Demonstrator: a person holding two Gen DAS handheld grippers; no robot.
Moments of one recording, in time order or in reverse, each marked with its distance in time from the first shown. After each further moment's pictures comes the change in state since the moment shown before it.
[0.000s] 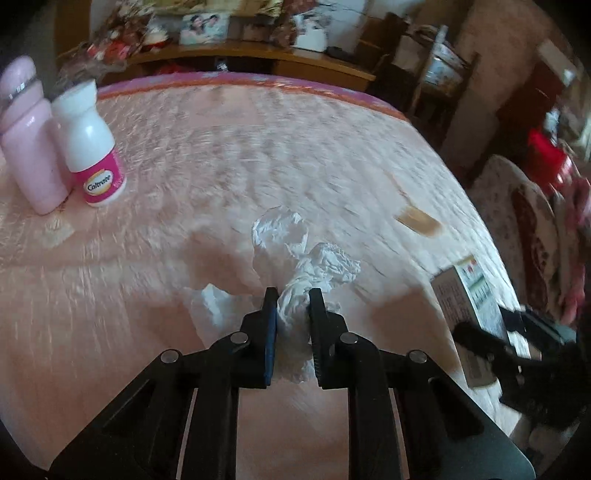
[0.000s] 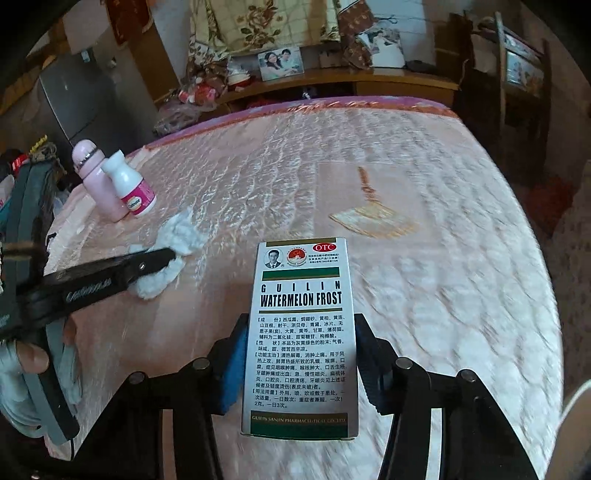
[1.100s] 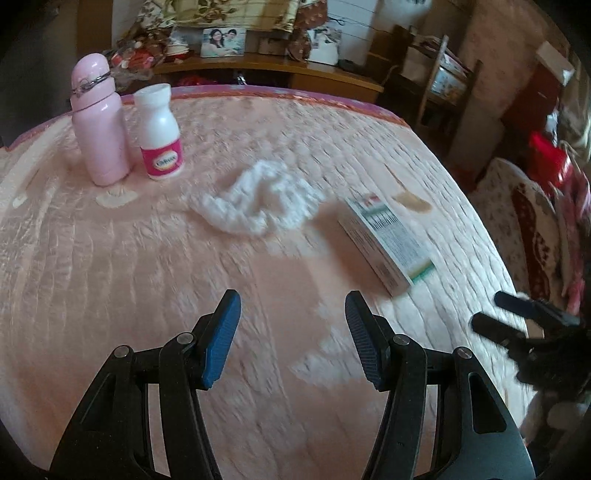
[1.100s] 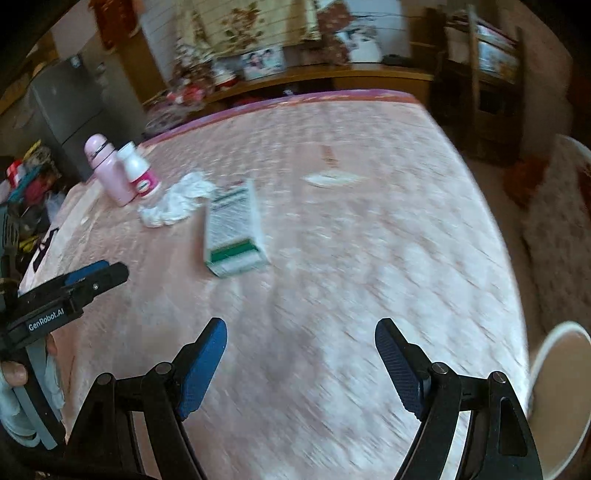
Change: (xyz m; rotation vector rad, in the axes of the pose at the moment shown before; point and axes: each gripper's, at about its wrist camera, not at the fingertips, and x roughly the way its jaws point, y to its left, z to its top) left arm -0.056 0.020 -0.037 -0.039 -0.050 0.065; right arm -0.047 0.002 -0.039 0.025 0.025 -0.026
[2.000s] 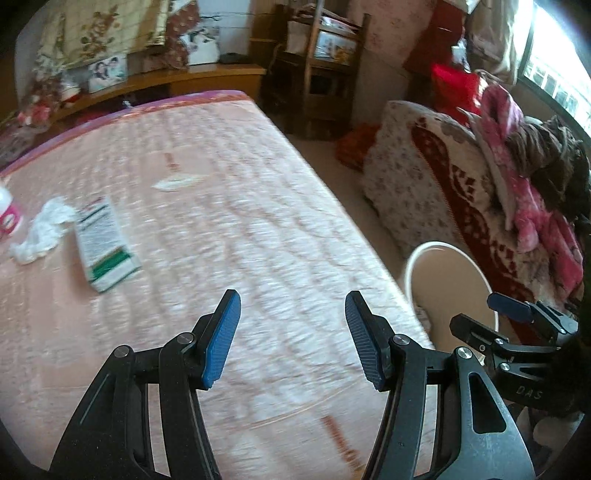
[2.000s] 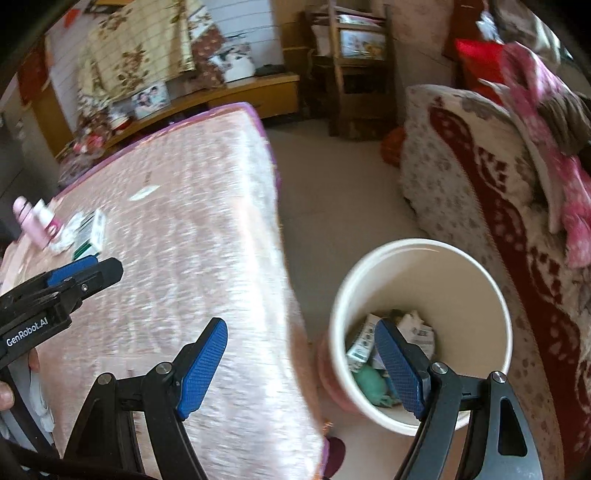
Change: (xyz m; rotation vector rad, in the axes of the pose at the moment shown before) left arm 0.005 -0.236 -0.049 0.260 0.016 -0.181; right arm -0.125 -0.169 -0.103 0.245 -0.068 -0.287
